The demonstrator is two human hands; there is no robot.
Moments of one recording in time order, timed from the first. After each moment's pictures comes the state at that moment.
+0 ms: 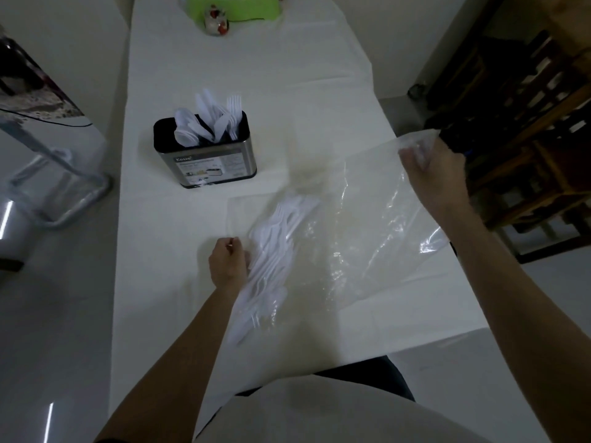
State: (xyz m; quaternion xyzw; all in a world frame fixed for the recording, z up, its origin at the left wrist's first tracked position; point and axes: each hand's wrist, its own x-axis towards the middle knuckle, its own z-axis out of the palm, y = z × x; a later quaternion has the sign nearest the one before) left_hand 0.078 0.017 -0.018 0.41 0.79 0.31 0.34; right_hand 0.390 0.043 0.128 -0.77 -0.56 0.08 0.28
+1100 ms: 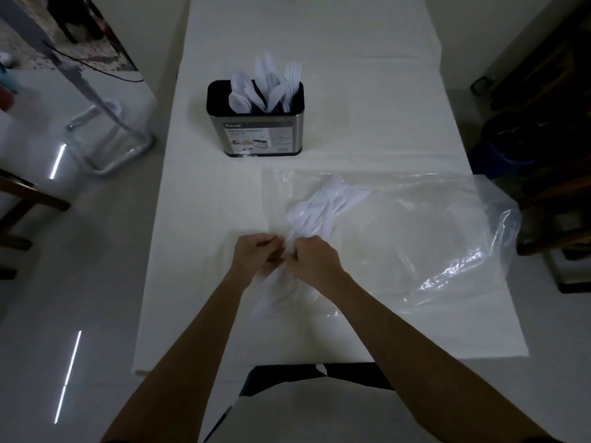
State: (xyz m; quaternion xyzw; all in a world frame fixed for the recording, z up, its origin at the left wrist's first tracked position) left_hand 0.046 -0.005 -0.029 0.31 0.69 0.32 0.57; right_hand 0.183 -0.009 0.011 -0.63 -0.70 0.33 -0.02
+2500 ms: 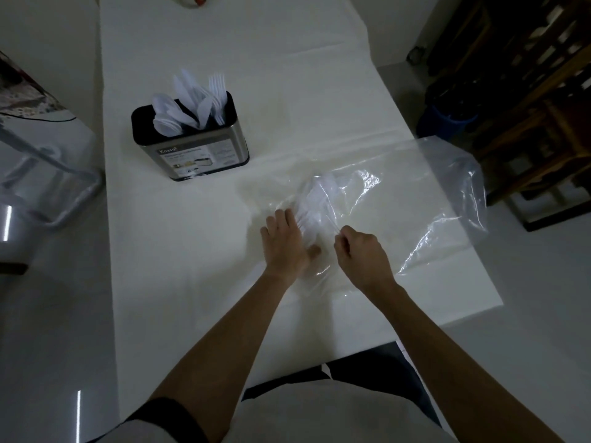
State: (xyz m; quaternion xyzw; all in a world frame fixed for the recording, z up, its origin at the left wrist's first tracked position) left_hand 0.161 0.019 -0.021 0.76 0.64 0.00 0.14; right_hand 0.292 -0.040 0.024 -0.75 -0.60 0.22 0.14
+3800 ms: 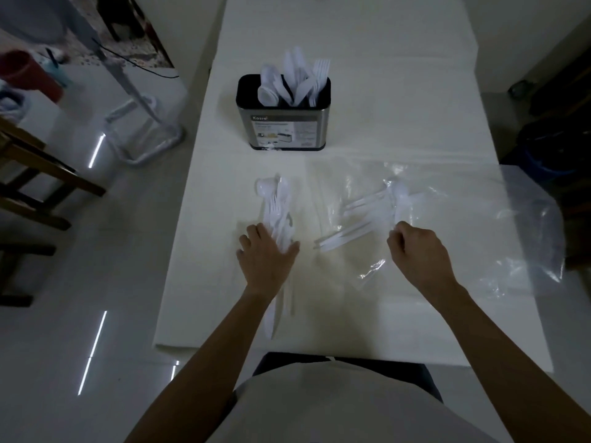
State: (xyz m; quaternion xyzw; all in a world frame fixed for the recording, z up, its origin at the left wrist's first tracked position) left_hand 0.060 -0.040 -0.013 0.53 0.83 0.04 0.16; right_hand 0.305 -0.018 0.028 -0.69 -0.70 0.16 0.09
